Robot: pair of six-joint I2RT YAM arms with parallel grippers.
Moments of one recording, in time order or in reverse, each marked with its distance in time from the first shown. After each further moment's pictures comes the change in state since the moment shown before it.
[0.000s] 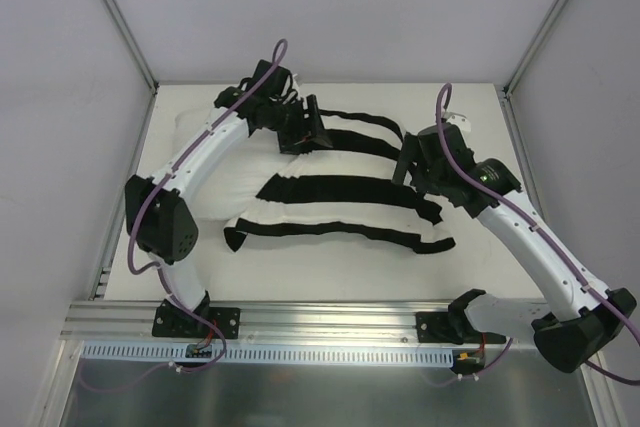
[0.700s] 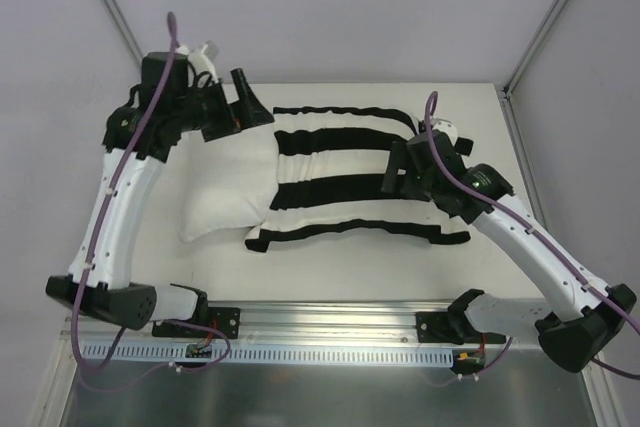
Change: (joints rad) left arm 0.173 -0.346 0.058 -0.100 -0.005 0.138; right arm 0.057 -0.023 -0.047 0.023 -0.035 0.019
